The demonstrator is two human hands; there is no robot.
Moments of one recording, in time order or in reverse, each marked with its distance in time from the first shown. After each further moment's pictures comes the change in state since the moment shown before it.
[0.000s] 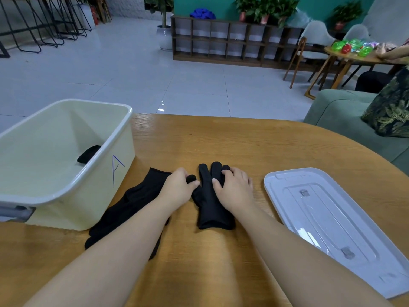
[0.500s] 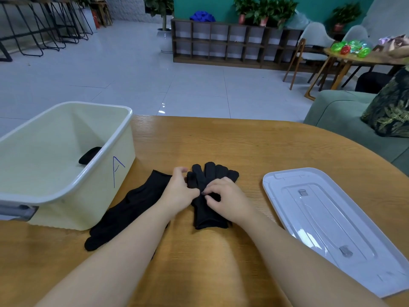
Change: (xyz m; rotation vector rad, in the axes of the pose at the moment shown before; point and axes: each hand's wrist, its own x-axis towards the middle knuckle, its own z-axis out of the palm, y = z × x) left_hand -0.010 -0.008 0.004 -0.381 -0.070 -0.025; right_hand -0.023 0.004 -0.011 0.180 -0.113 -0.450
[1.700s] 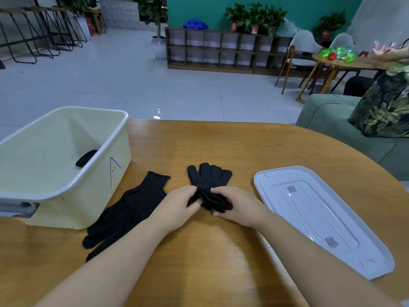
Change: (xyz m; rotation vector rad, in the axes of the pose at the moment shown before) left_hand -0.036 -0.007 0.002 0.487 -0.144 0.484; right_hand -0.036 0.011 -0.034 -0.006 -0.171 -0.004
